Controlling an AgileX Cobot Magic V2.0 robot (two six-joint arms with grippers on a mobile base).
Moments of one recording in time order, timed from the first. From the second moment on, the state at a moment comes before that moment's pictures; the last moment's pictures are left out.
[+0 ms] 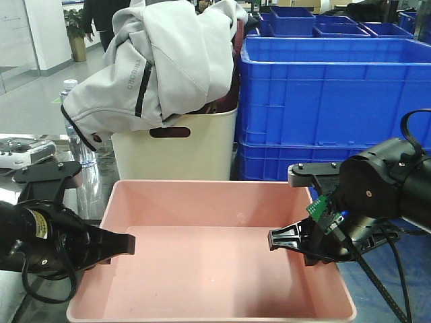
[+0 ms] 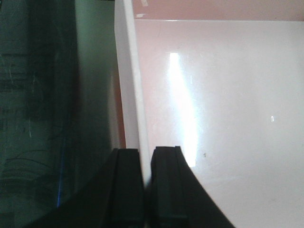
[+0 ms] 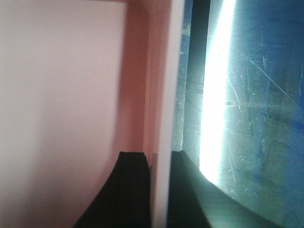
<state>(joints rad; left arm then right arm) -0.46 1.37 -1.17 0.10 0.73 -0.48 0.42 1.64 -1.44 -0.19 0.99 0.40</state>
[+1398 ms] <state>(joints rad) -0.41 0.69 -0.83 -0.31 0.87 0.35 0.49 0.95 -0.91 0.01 0.86 -0.08</state>
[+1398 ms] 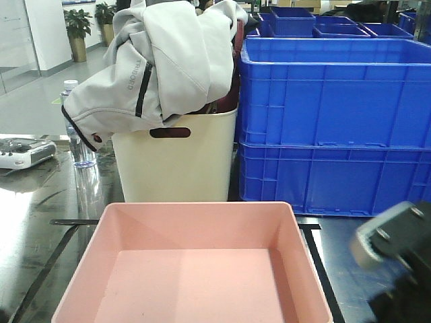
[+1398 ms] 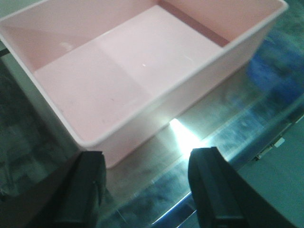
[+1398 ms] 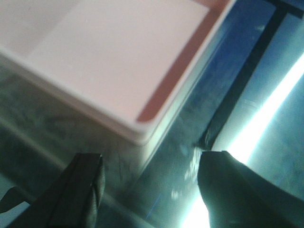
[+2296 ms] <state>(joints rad) -0.41 0.41 -0.57 -0.32 0.79 0.37 0.49 0.50 -0.57 0.01 0.83 -0.08</state>
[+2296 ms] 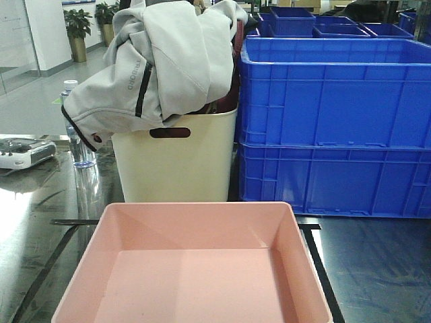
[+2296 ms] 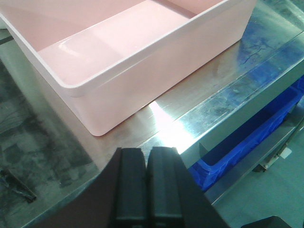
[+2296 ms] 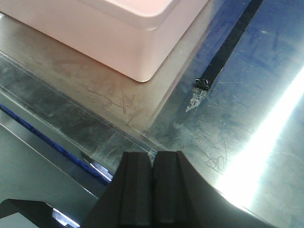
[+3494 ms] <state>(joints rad) 0.03 -0.01 0.03 0.08 0.03 -0.10 0.49 0.50 -0.57 0.01 0.83 -0.08</state>
